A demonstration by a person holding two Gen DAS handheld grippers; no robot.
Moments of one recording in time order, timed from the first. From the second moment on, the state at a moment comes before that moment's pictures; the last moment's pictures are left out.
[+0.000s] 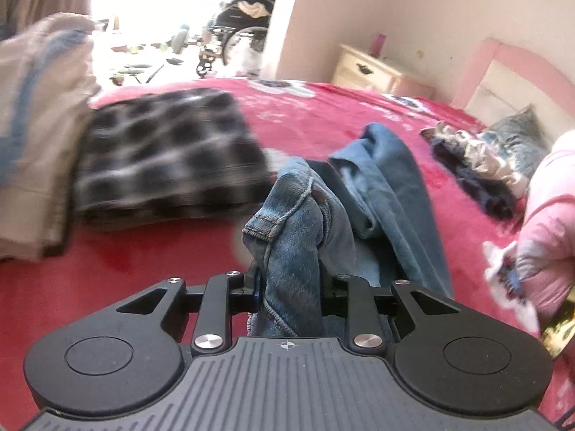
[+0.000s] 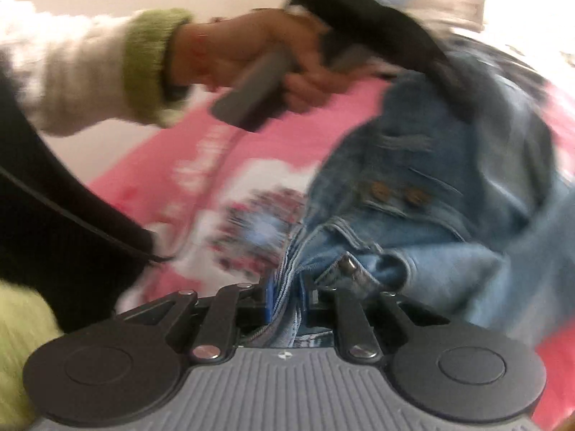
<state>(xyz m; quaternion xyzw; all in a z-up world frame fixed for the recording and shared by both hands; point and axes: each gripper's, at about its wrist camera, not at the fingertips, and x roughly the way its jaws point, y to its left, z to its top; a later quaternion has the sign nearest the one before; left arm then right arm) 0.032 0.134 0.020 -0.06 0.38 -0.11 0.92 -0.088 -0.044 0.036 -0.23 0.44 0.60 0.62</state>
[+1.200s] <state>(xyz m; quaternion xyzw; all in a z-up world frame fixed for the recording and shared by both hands) -0.006 0.261 0.021 0.05 0.38 0.04 0.92 0.159 -0.046 0.058 0.03 0.37 0.32 0.87</state>
